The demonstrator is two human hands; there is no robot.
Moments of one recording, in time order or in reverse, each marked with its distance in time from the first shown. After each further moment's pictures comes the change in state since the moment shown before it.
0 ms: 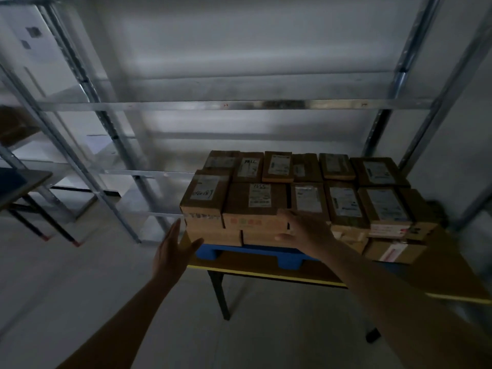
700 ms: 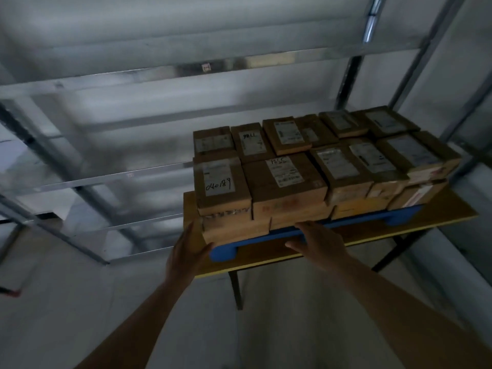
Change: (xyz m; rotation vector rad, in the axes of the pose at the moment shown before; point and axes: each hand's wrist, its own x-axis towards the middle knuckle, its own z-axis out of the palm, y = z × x) left_hand 0.156 -0.148 0.030 -0.033 -0.358 0.228; right_hand 0.057 -0.105 0.147 0.052 -0.068 0.569
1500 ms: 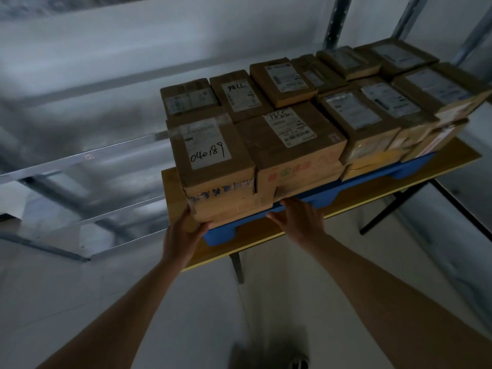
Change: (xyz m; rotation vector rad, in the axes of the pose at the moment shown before) left_hand 0.077 -0.075 0.053 -0.066 -0.099 0.214; right_hand 0.057 -0.049 0.098 0.057 0.108 0.207
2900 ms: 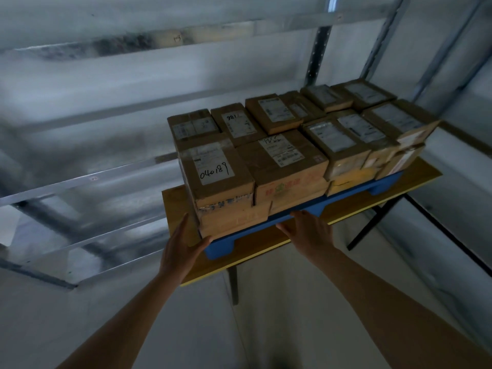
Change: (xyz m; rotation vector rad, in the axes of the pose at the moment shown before) left_hand -0.023 0.030 -0.038 -0.027 -0.036 0.042; right_hand -0.046 -0.002 -0.050 -0.045 0.063 0.117
